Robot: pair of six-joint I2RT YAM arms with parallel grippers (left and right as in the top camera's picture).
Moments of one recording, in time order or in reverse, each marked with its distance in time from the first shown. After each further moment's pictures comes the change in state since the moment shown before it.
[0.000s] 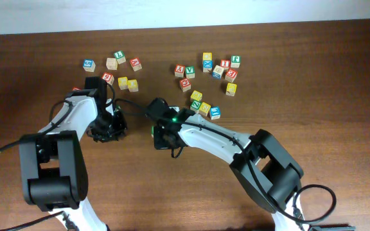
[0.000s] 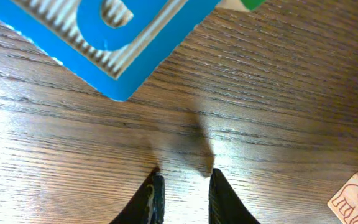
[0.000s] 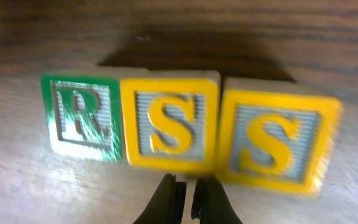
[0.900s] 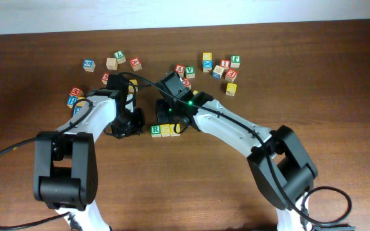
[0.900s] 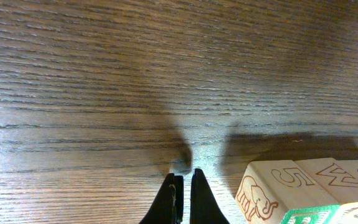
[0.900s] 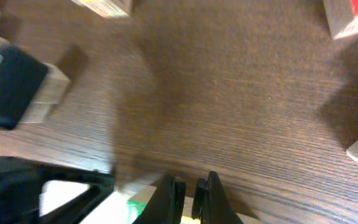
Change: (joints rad) left arm -0.146 0.000 0.000 0.087 0.072 -0.039; right arm -0.120 -0.045 0.037 0.209 -0.008 -0.151
